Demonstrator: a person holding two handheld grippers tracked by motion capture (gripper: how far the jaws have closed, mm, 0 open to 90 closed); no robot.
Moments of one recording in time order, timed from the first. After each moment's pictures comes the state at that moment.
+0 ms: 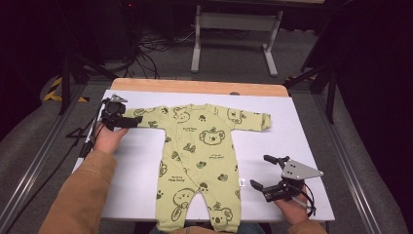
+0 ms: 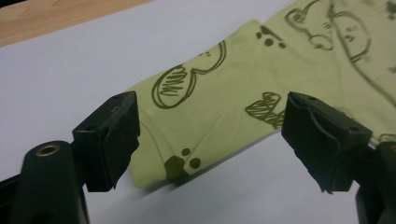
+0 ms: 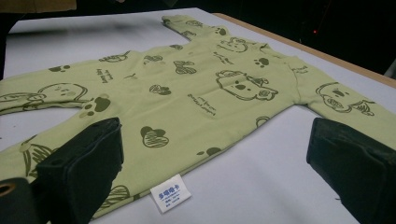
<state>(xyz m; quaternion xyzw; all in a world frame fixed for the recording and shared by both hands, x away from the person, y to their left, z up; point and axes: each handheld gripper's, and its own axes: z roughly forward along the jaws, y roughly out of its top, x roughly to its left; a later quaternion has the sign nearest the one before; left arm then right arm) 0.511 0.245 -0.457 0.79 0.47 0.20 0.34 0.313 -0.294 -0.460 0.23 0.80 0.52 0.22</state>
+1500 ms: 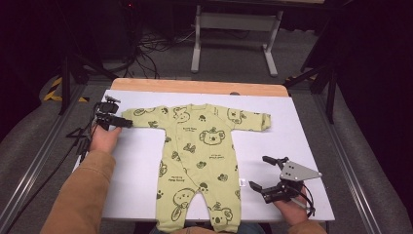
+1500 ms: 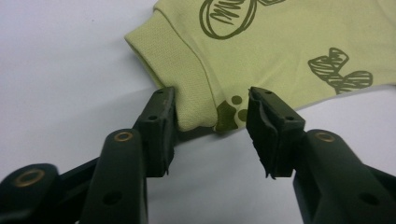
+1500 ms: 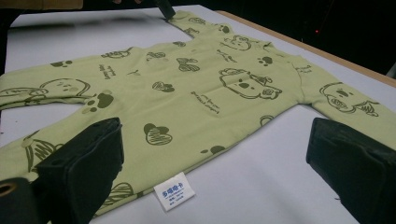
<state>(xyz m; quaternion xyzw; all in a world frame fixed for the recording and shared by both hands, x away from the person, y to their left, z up) 0.528 0.272 -0.476 0.76 0.58 0.08 0.29 0.311 -0.291 -0.461 0.22 0.80 0.51 0.22</state>
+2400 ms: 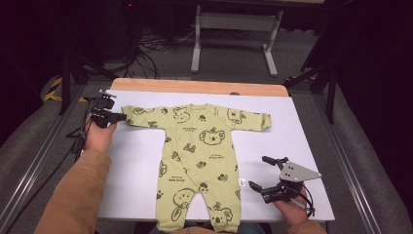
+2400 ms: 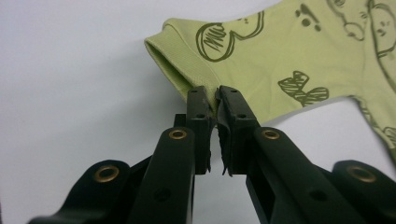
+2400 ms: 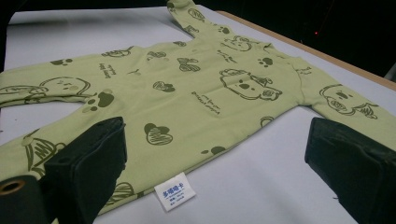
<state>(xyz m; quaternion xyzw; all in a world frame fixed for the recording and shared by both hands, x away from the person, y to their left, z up) 0.514 0.274 -0.441 0.76 0.56 0.11 0.32 0.310 -0.290 -0.460 0.22 0.80 0.51 0.22</state>
